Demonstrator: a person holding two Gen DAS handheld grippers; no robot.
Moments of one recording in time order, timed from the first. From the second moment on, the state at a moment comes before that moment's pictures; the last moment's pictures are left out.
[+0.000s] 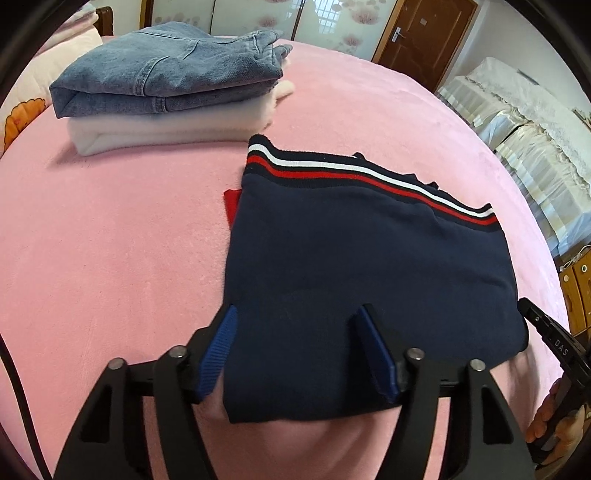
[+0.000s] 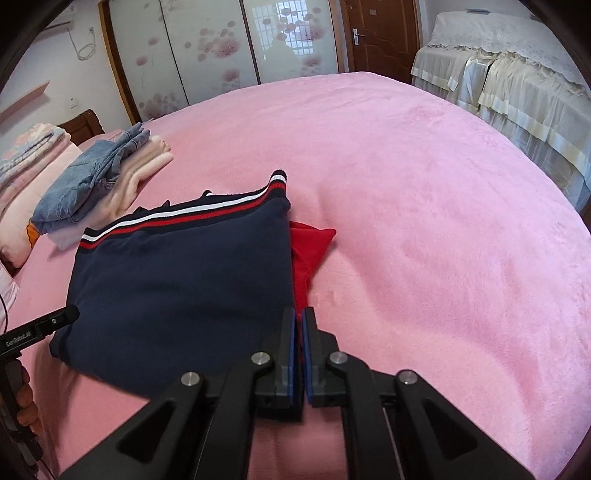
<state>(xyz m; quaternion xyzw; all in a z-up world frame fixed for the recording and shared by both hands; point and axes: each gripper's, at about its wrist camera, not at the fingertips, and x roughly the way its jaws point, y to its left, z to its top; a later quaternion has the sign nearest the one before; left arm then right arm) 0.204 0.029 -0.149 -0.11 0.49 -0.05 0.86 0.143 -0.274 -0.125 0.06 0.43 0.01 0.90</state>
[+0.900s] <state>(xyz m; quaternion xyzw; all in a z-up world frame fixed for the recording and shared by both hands) 0.117 0.008 -0.060 -0.12 0.50 -0.09 0.86 0.071 -0.223 -0.040 0.07 0.38 0.05 0.92</state>
